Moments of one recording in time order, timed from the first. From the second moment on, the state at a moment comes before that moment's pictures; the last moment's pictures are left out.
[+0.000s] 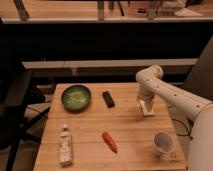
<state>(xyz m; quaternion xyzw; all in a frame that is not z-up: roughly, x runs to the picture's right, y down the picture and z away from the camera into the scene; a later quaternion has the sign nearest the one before) 0.243 0.088 0.872 -0.32 -0.05 -0.30 0.90</state>
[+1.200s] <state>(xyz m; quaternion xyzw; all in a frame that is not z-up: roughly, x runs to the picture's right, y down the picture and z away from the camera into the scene) 0.260 0.106 0.889 -0.33 -0.06 -0.29 0.90</state>
